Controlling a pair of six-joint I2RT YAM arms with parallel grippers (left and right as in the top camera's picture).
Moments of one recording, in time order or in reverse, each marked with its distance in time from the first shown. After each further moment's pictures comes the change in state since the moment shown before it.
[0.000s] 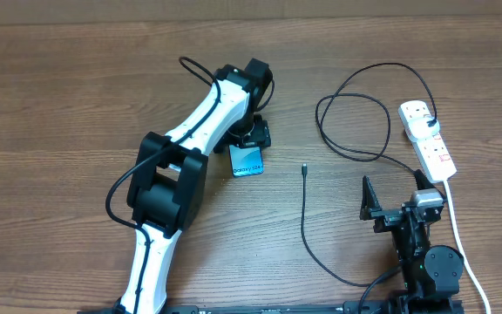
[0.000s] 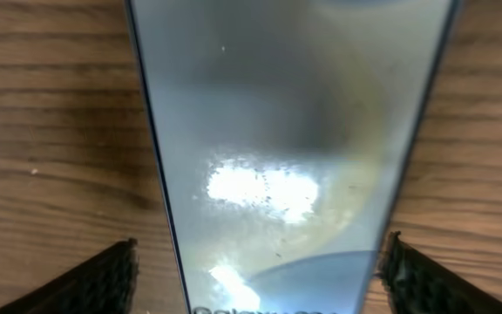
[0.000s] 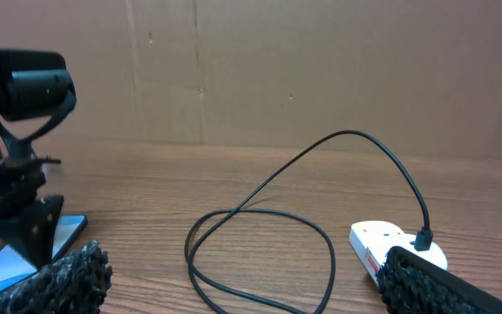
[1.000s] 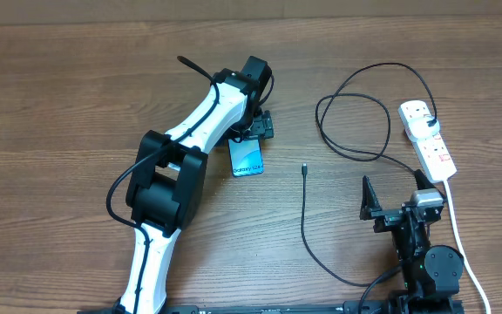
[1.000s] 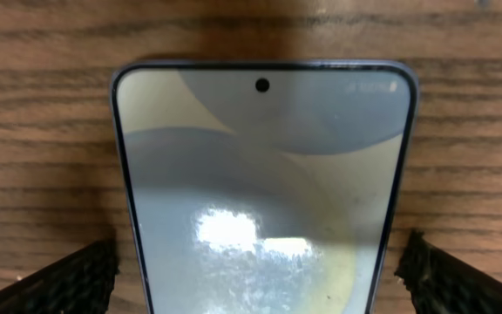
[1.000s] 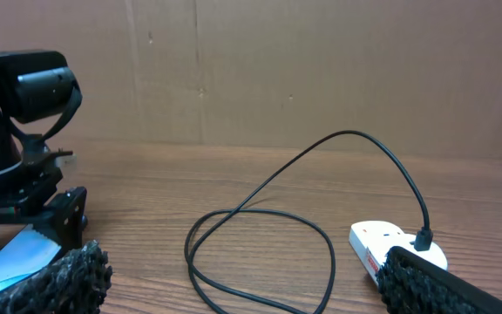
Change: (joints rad) left arm 0.013 0.002 -0.041 0.185 -0.050 0.000; right arm 0.000 0.000 0.000 0.000 0.000 0.000
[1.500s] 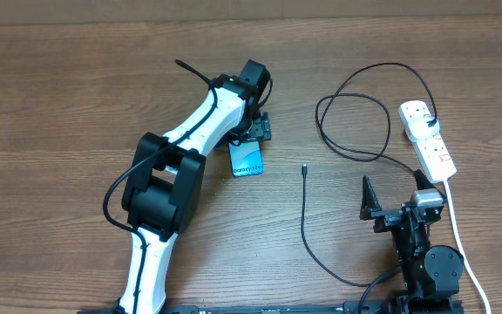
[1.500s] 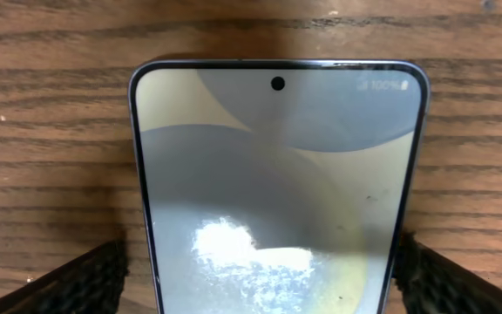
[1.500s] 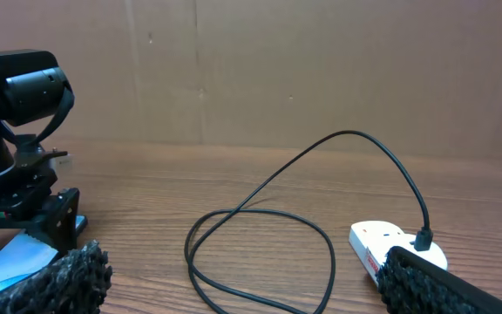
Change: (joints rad) left arm 0.001 -0.036 -0.073 0.063 -0.018 -0.001; right arm 0.000 0.000 0.000 0.000 0.000 0.000
